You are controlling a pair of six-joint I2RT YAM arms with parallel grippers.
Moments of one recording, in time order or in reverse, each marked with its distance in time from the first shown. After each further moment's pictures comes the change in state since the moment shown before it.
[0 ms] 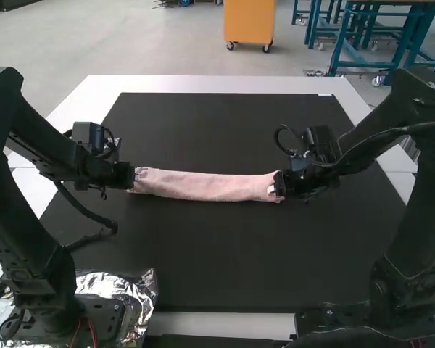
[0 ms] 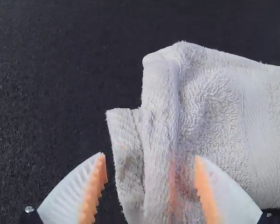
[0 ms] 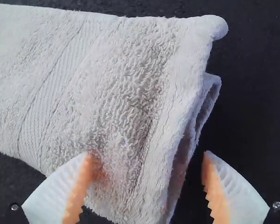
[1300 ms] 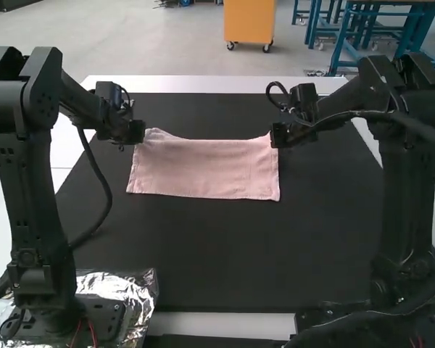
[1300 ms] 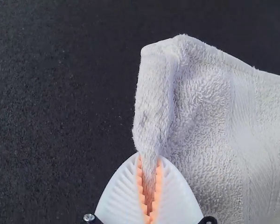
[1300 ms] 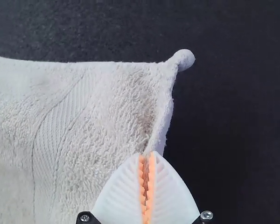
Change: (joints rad) left arm -0.006 0.404 0.657 -0.208 0.019 -0.009; right arm -0.040 0.316 0.592 -0.058 0.105 -0.064
